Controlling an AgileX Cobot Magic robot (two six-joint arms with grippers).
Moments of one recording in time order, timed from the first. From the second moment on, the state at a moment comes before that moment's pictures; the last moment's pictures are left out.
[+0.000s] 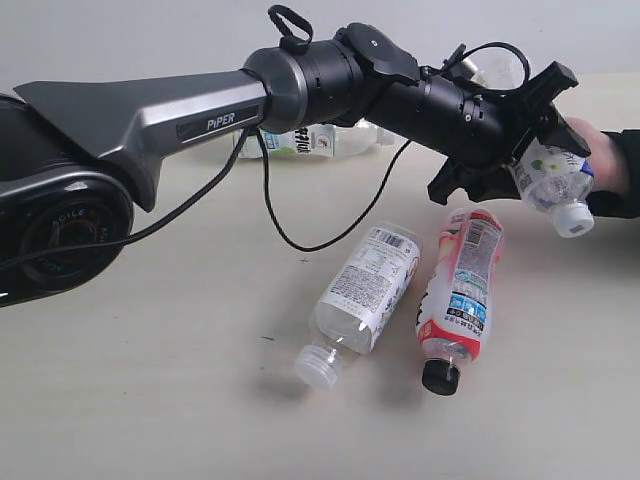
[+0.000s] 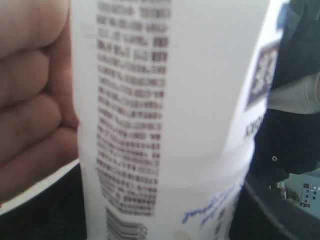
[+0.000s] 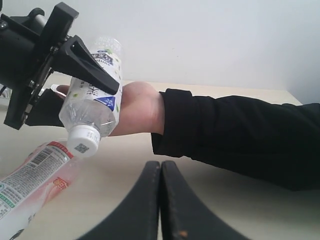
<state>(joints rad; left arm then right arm) -0.80 2.51 -2.16 -1.15 0.77 -0.06 0.18 0.01 0.00 -0.19 0.29 0.10</state>
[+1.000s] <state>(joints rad) -0.80 2.51 -2.16 -1.14 0.77 -0.11 0.18 0.01 0.00 -0.19 0.29 0.10</state>
